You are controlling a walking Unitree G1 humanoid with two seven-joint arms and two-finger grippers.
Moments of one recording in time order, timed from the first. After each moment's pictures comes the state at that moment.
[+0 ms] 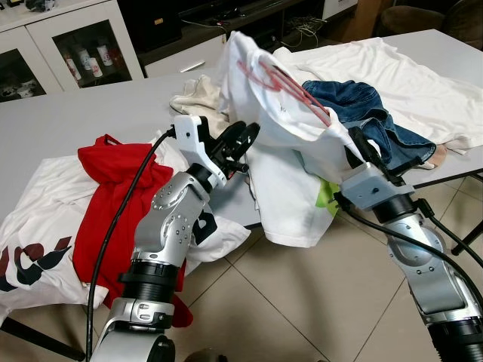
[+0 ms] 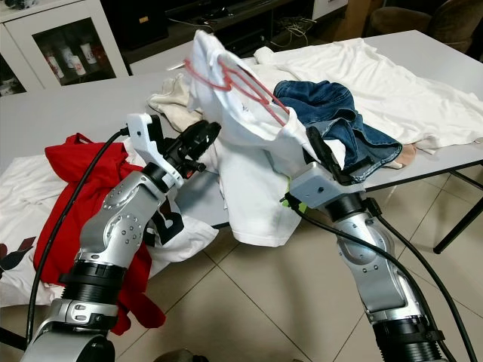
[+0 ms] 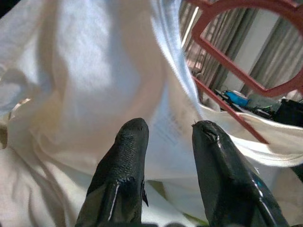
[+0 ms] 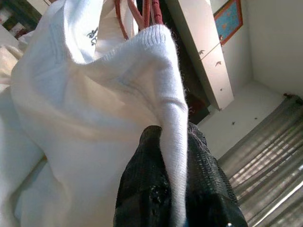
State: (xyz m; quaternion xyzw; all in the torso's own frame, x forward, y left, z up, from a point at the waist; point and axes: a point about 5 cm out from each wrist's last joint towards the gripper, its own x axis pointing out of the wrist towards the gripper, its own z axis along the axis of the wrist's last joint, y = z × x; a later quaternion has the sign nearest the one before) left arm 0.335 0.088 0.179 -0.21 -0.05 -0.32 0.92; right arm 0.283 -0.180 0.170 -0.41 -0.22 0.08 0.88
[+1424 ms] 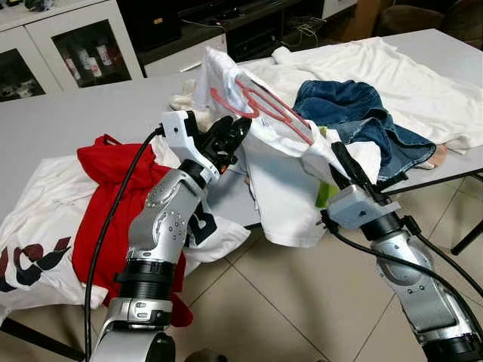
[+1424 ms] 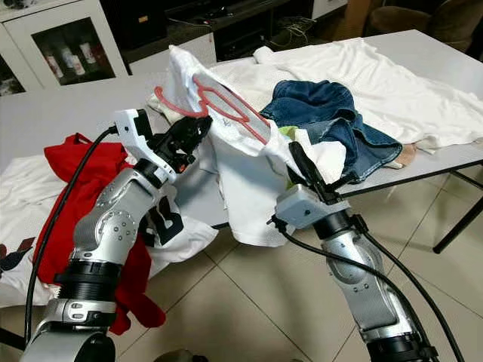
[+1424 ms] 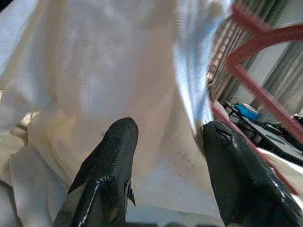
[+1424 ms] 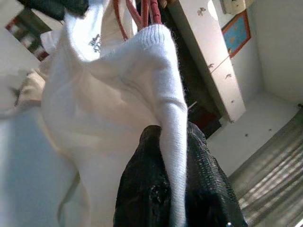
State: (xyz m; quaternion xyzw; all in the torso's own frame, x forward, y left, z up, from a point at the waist) left arm 0.339 0.100 0.181 -0.24 -0.05 -0.28 0.93; right arm 0.265 -0.163 0.156 -0.38 -0.24 0.12 0.89
